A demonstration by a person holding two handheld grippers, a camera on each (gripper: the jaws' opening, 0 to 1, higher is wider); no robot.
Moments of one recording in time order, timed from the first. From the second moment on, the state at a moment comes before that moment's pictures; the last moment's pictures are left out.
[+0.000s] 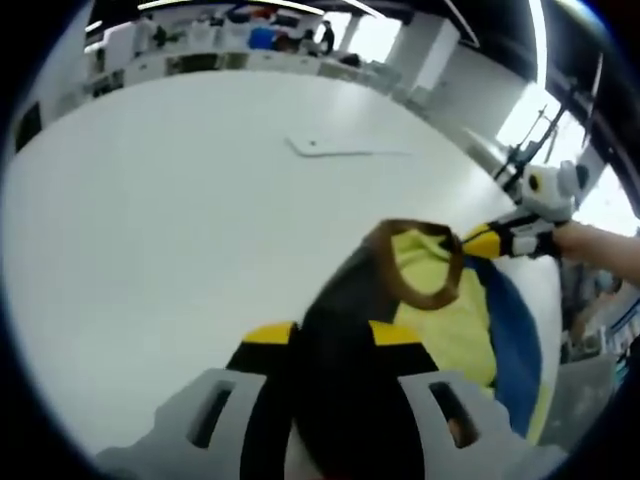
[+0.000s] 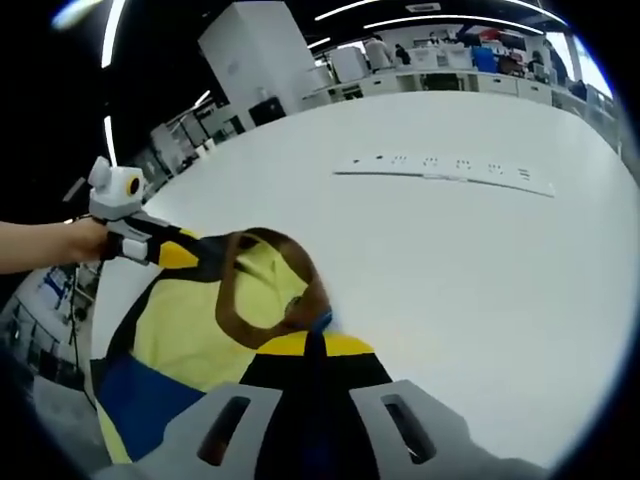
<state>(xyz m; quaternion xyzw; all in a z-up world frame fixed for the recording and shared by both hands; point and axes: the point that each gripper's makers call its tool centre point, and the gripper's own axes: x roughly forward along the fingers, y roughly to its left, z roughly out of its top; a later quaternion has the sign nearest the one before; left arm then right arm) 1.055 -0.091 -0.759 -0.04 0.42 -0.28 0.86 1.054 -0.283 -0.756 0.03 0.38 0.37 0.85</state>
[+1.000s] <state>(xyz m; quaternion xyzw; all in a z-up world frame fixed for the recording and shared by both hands) 1.045 -0.083 -0.701 -0.03 0.35 -0.28 0.90 1.047 -0.281 -0.714 0.02 0.32 0.37 0.87</state>
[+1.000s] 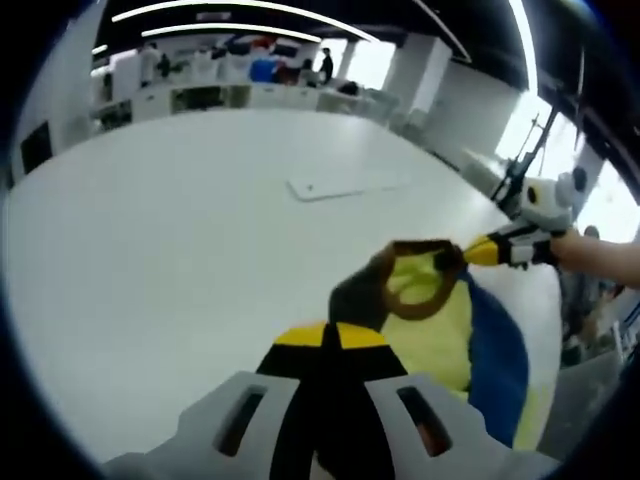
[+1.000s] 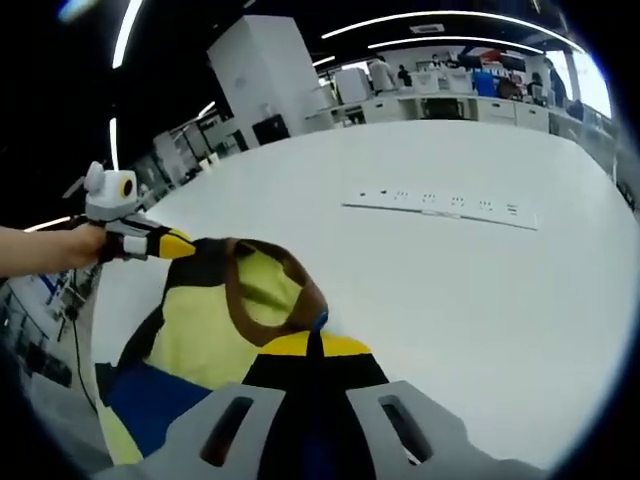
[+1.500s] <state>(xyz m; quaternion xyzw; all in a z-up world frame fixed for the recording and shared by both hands) 1.017 -0.077 -0.612 0.02 0.23 -0.27 0.93 1.023 -0.283 -0.627 0.03 0.22 0.36 0.90</state>
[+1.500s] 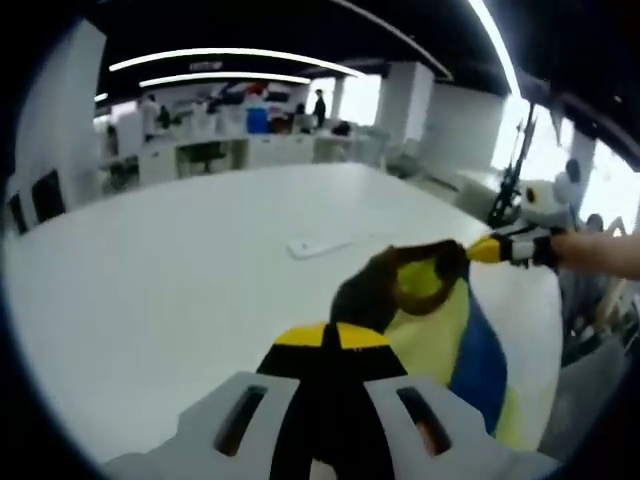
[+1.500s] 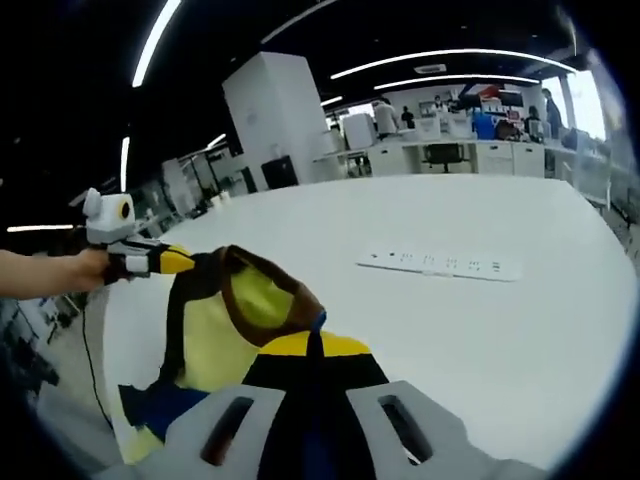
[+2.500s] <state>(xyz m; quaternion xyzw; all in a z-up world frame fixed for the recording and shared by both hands) 0.942 -0.097 -0.441 0.05 0.05 -0.28 0.96 0.962 -0.305 -0.451 0.02 0.03 0.33 0.94</state>
